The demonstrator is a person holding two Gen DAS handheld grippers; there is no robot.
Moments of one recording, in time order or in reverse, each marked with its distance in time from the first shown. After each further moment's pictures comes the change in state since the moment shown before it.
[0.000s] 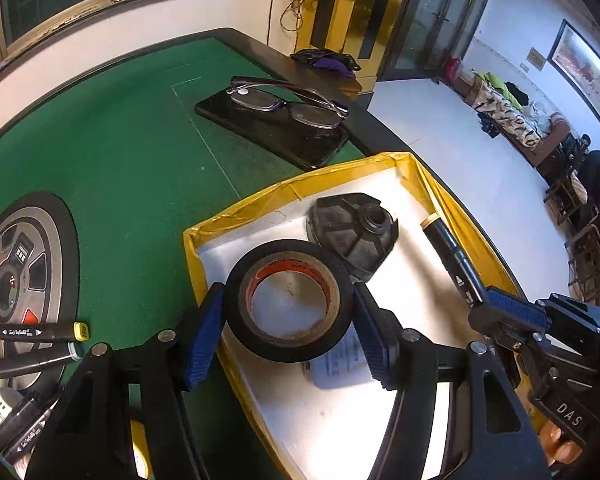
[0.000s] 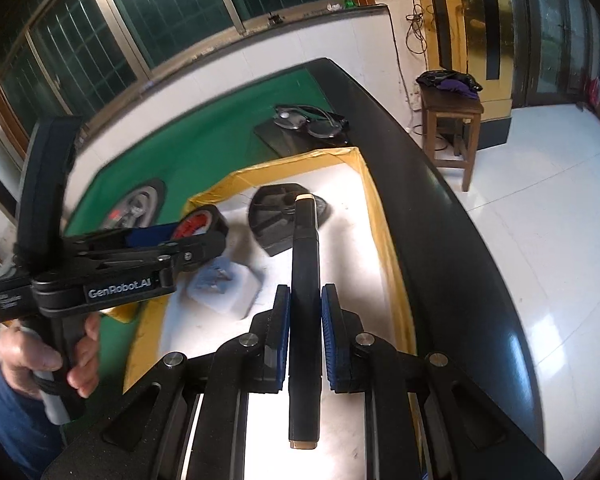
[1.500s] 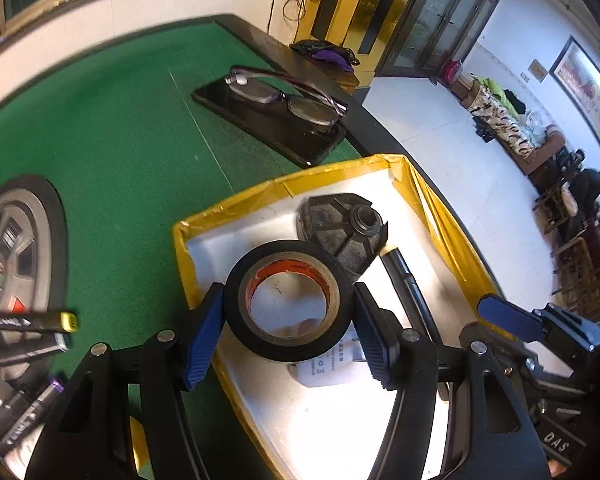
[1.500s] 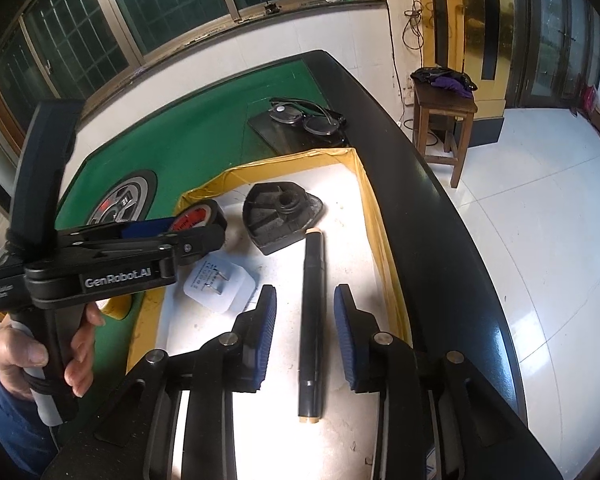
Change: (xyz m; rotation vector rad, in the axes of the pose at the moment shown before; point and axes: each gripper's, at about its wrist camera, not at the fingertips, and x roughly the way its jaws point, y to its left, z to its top) left arm 0.003 0.010 0.009 -0.064 0.066 -0.076; right arm -0.007 0.008 0.009 -0.010 0.034 -0.038
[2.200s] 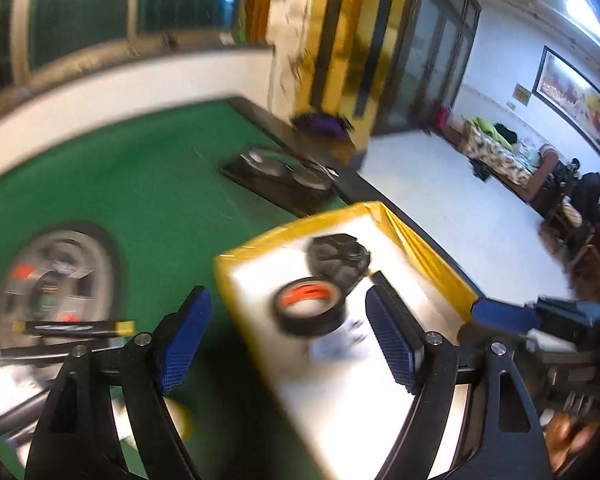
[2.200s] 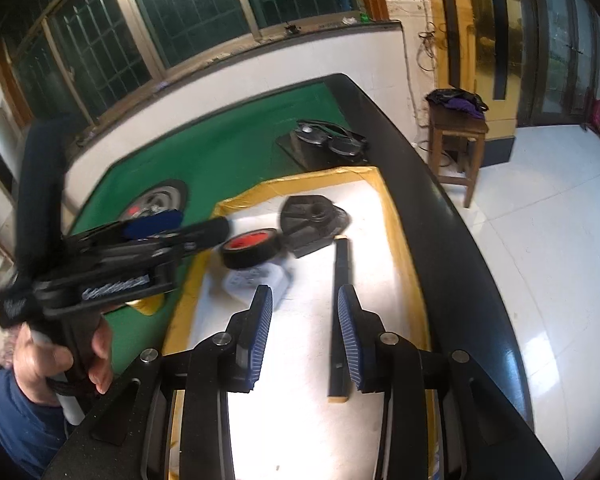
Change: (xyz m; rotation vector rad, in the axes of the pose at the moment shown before) left arm -0.076 -0.003 -0.045 0.082 -0.324 0.081; right arm -0.025 0.012 -0.012 -0.032 -0.083 0.080
